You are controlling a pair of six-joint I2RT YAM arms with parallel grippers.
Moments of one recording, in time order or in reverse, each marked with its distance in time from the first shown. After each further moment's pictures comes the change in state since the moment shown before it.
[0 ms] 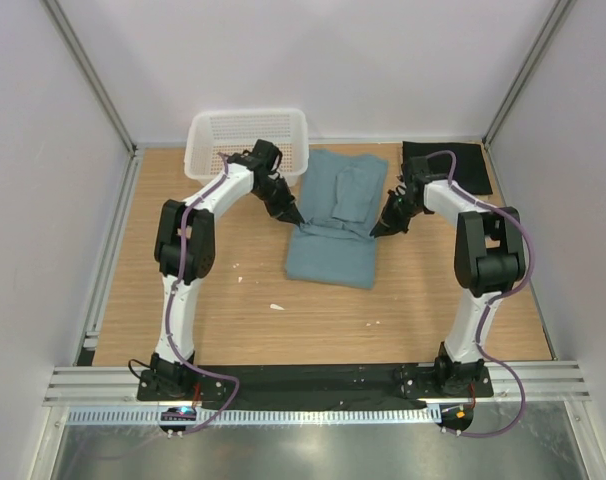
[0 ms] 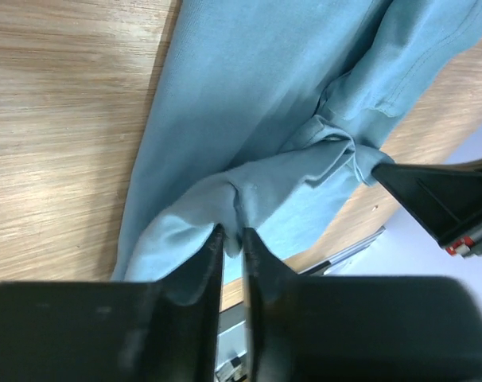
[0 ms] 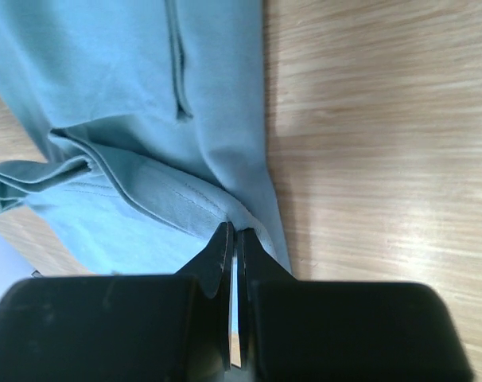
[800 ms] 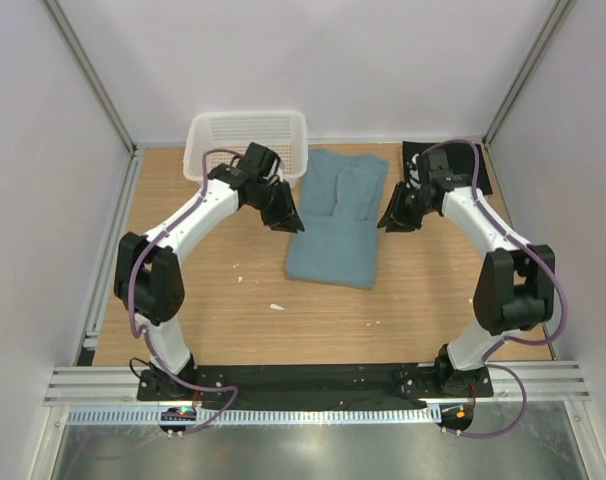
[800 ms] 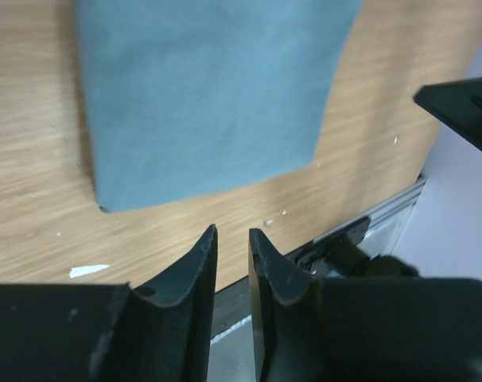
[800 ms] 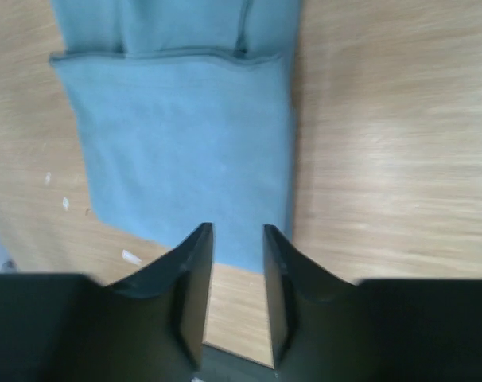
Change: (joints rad) left arm -0.074 -0.402 -0.285 0.040 -0.077 0.102; right arm 0.000 -0.231 -0.005 -0.106 0.080 -0.088
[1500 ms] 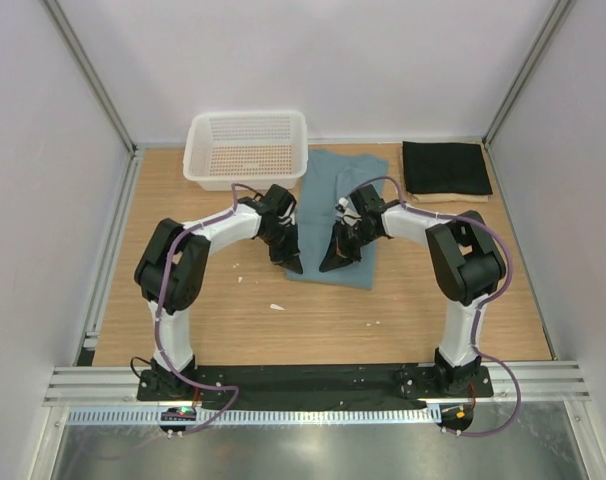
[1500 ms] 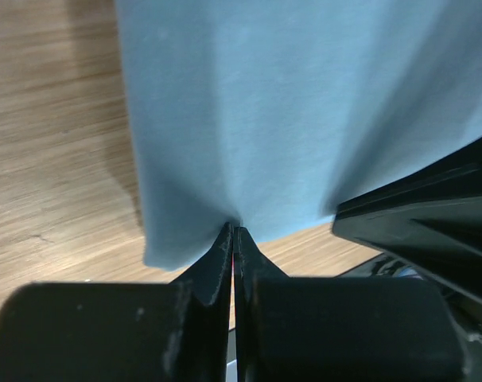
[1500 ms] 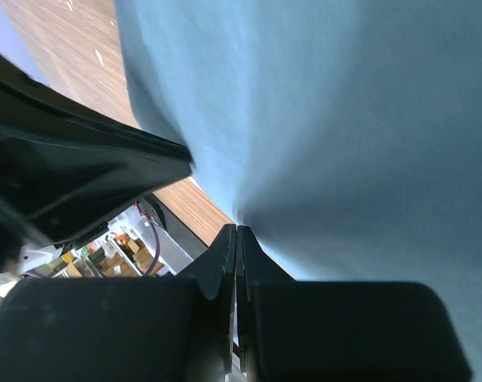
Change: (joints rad) left arm -0.098 0.101 -0.259 0.169 -0.018 0.062; right arm 0.307 0.220 -0.186 0.305 -0.434 0.124
